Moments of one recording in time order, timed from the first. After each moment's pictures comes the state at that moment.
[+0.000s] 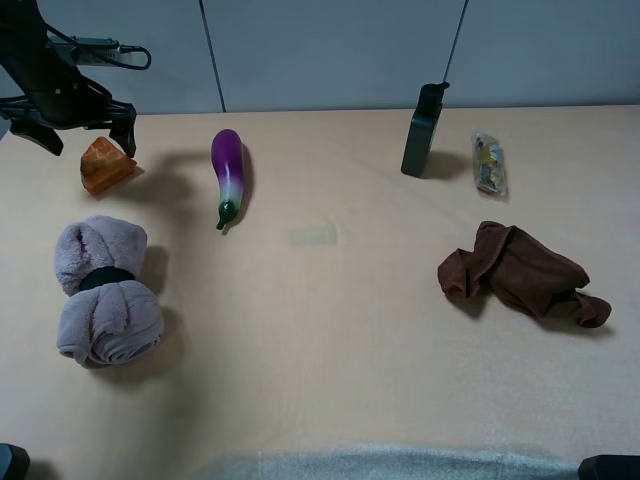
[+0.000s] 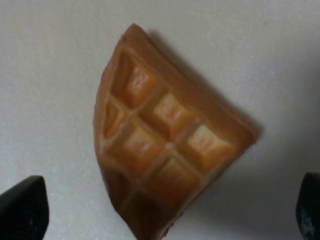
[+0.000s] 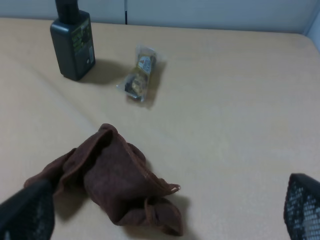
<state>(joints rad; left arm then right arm) 0.02 2.08 -1.42 0.11 0.63 -0.10 0.03 -0.01 -0.49 -0.02 1.02 -0.06</state>
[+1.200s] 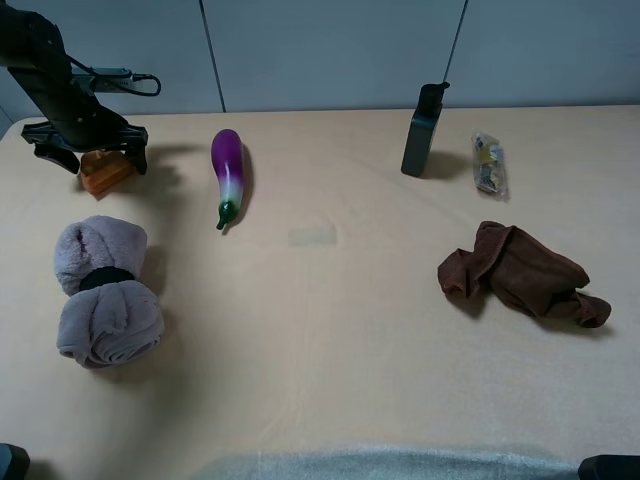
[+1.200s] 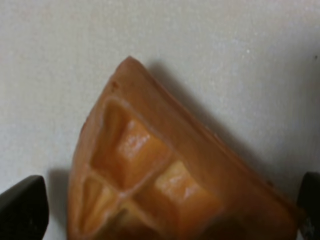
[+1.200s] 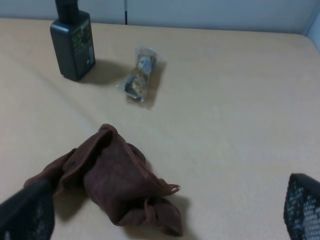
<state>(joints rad) 0.04 2.23 -1.45 0.12 0.52 -0.11 0.03 -0.01 -0.49 -0.02 1.02 -0.06</state>
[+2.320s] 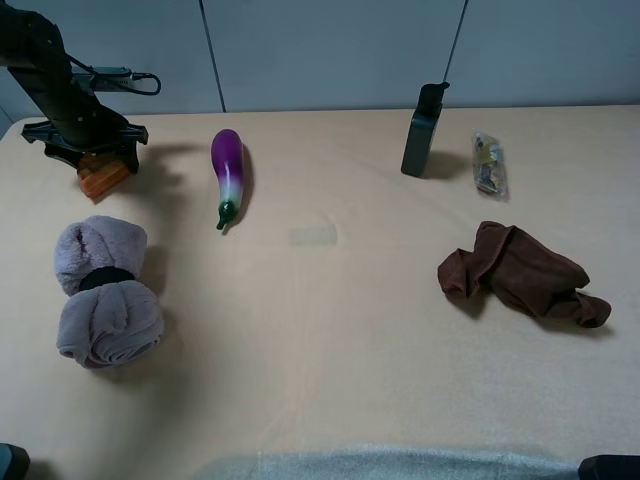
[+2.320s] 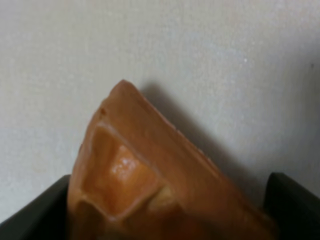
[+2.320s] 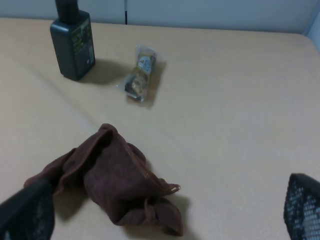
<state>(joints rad) 0.04 2.23 -1.45 0.11 0.51 -0.12 0.03 -0.01 -0.49 -0.02 1.02 -0.06</state>
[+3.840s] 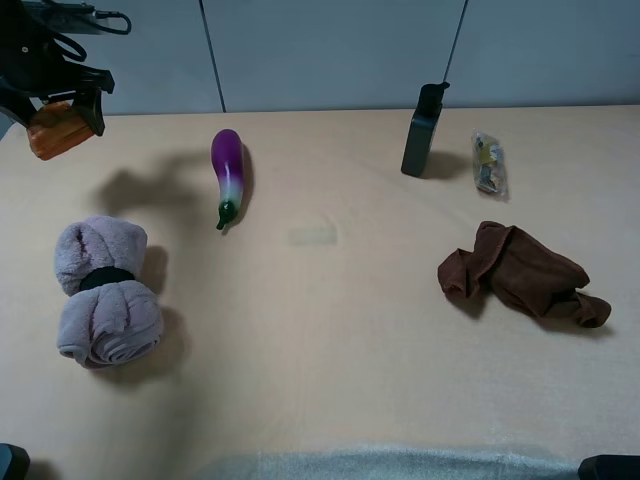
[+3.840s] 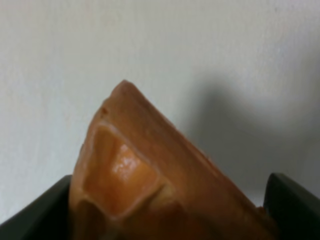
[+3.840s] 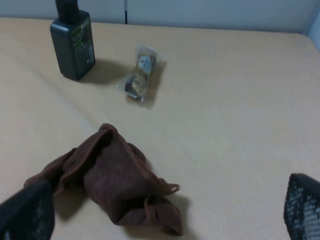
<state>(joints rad) 0.04 2.02 -1.54 0.11 0.87 -0.12 0.03 -0.01 -0.49 -0.02 1.02 -0.06</state>
